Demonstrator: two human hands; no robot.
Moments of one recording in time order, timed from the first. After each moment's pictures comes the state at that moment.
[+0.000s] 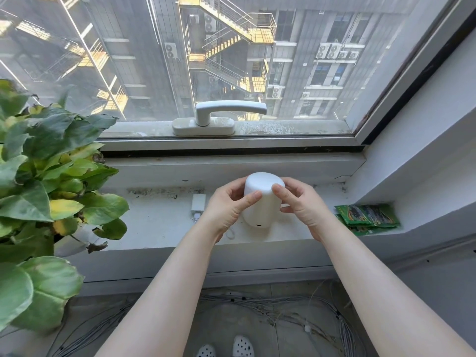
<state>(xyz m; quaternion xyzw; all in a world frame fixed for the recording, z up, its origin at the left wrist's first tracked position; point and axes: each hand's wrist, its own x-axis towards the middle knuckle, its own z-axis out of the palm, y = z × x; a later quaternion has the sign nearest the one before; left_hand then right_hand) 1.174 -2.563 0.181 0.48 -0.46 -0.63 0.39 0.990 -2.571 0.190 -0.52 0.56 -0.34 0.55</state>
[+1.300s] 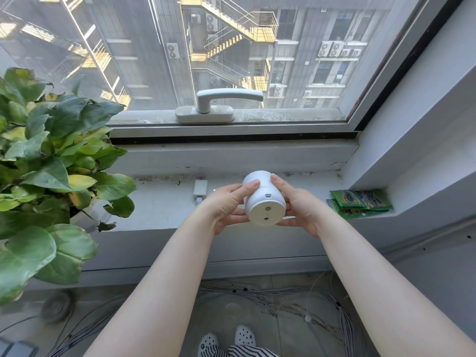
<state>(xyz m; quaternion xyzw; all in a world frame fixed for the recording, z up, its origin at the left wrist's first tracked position) 1.172 -2.535 0.201 0.55 -0.32 -0.72 0.29 0.993 -2.539 0.198 -0.39 0.63 -0.23 0.63</state>
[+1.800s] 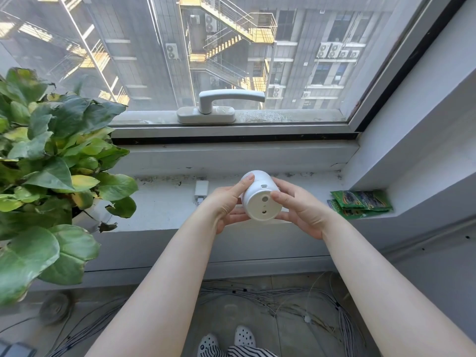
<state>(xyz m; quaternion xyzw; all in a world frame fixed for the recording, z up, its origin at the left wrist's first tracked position) 1.174 -2.539 0.199 0.58 -0.31 -0.70 0.30 0.986 -2.536 0.194 -0.48 0.46 -0.27 0.70</state>
